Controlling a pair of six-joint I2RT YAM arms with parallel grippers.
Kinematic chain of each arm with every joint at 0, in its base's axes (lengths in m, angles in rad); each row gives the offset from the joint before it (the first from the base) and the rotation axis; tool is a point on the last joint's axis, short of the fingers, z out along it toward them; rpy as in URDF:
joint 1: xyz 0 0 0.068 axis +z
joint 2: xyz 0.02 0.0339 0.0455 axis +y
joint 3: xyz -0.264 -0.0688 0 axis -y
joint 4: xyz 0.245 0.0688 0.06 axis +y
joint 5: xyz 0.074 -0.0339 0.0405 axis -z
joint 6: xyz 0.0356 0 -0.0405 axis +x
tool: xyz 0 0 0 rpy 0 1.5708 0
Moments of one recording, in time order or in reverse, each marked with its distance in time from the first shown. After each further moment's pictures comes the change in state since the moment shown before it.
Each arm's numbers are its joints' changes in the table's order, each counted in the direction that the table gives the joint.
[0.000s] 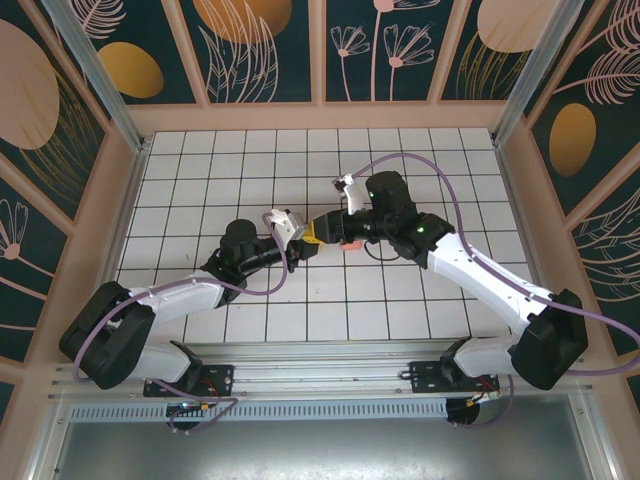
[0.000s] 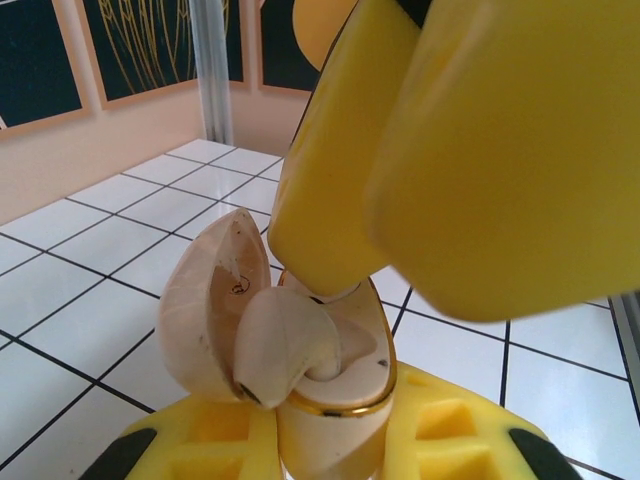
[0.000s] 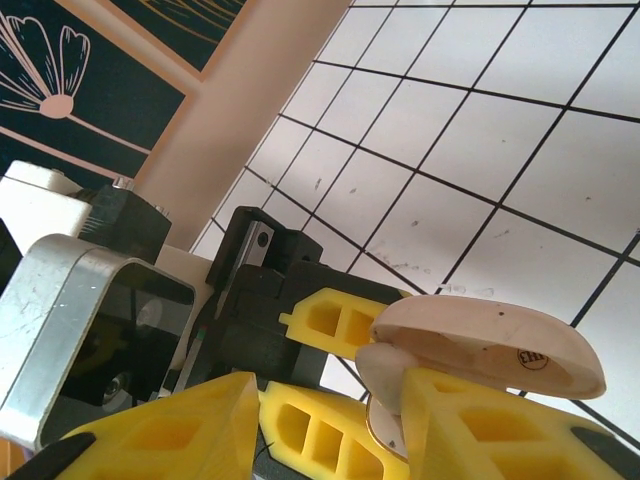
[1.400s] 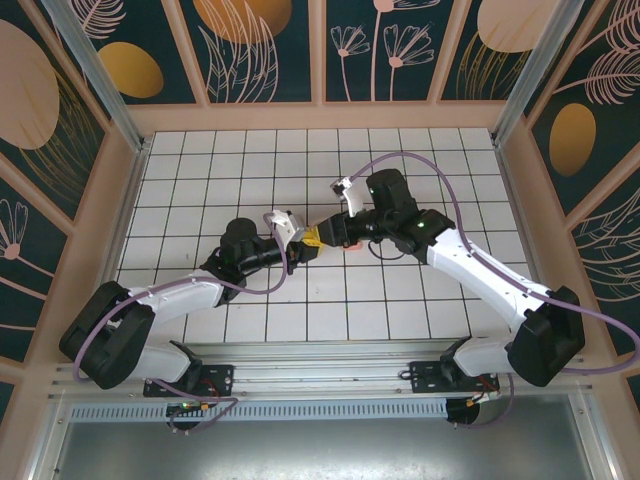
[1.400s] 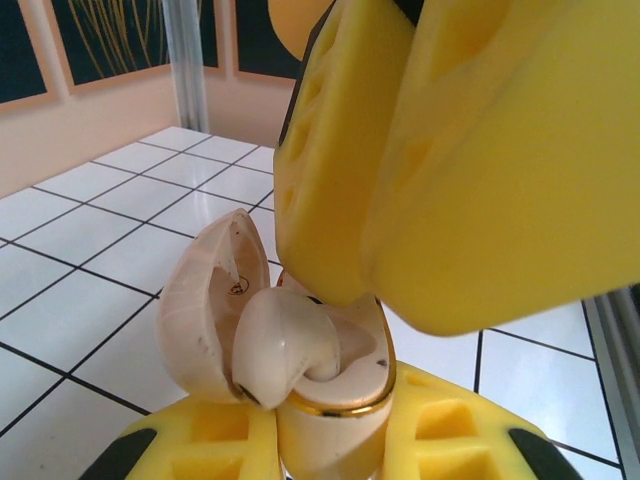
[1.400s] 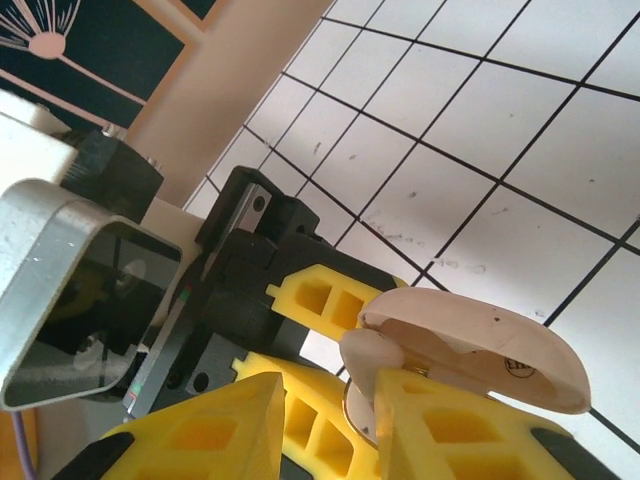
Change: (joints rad) left arm 0.008 0.000 0.008 0.039 0.069 0.000; right arm -0.032 0.021 0.021 0.089 -0.077 -0.134
